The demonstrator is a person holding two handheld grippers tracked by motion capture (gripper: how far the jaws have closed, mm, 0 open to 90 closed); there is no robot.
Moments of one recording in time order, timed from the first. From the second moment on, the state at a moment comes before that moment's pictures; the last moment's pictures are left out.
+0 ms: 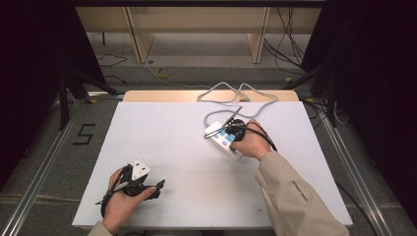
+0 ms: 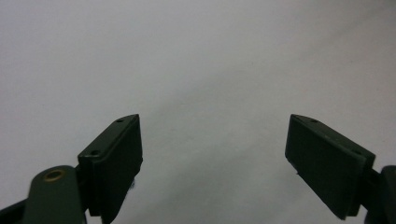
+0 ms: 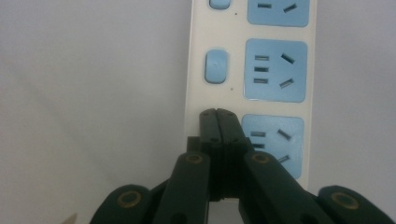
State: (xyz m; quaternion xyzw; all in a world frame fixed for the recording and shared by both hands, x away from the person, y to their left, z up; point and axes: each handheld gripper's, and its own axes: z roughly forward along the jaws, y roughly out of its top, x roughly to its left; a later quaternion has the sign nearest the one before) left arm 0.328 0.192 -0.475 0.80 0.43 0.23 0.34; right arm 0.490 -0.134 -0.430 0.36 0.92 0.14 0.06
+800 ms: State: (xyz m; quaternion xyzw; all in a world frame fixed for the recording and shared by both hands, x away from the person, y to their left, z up) left arm 0.328 0.192 -0.475 0.80 0.43 0.23 0.34; right arm 0.490 -0.131 -0.431 0.36 0.92 0.13 0.07
